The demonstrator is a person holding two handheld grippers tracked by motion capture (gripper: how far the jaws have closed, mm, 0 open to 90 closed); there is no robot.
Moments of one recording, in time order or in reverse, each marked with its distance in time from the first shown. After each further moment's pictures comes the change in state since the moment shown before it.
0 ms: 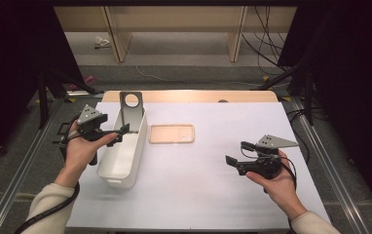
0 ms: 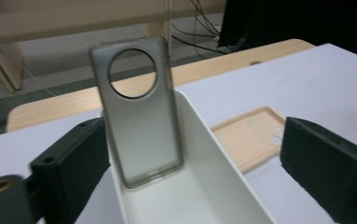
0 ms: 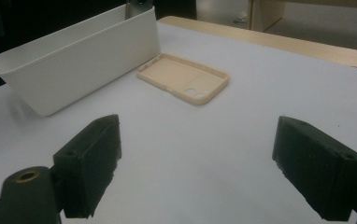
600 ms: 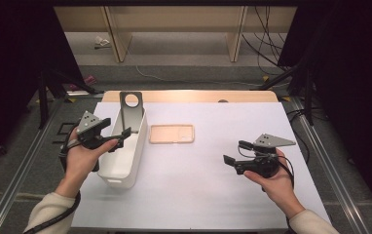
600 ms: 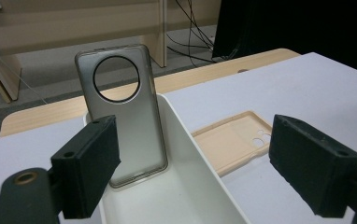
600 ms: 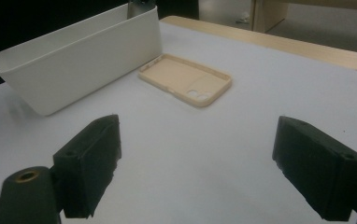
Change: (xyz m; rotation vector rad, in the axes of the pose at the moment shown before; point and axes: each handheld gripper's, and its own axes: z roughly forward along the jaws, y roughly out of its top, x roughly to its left) left arm -0.016 -0.006 -0.013 -0.050 0.018 0.009; right arm 0.001 0.002 0.006 0.004 0.006 -0.011
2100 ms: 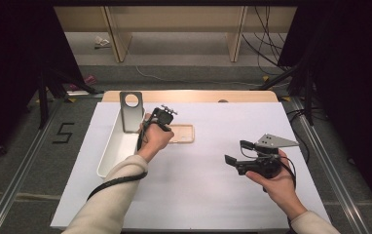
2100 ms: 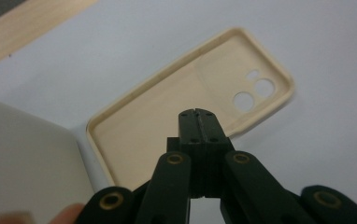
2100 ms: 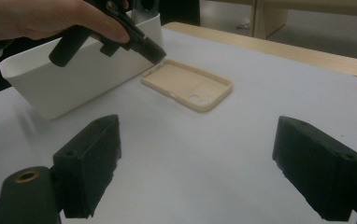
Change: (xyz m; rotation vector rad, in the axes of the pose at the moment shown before) left arm -0.097 0.011 0.171 0.614 0.098 0.173; right arm 0.001 0.001 -0.006 -0.022 0.006 -0.003
